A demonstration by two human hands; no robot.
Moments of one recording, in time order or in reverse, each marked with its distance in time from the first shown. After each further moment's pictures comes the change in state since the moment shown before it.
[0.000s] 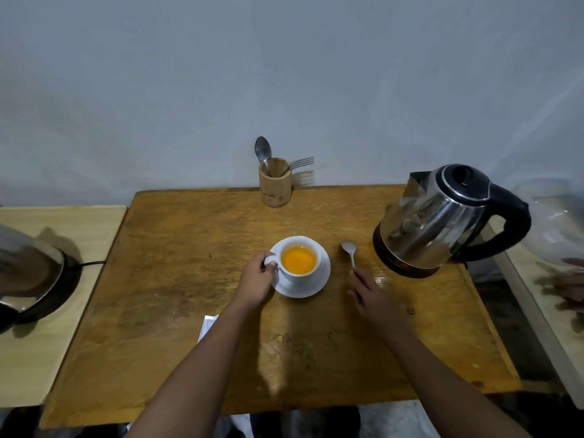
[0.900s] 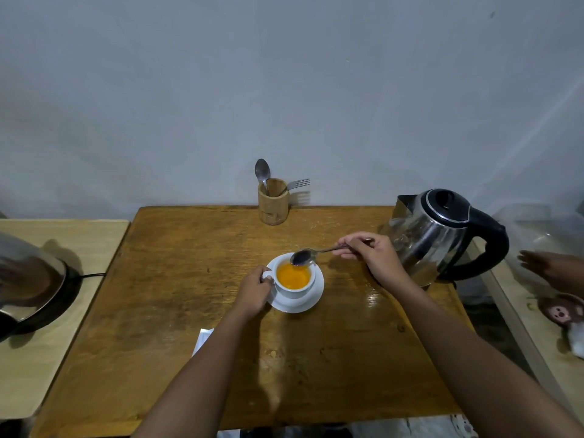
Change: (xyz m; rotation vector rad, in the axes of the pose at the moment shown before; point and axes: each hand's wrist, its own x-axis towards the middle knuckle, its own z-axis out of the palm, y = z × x) left_hand 0.000 0.012 0.001 0.097 -0.030 -0.060; right_hand 0.064 -0.052 -0.116 1.068 0.043 0.089
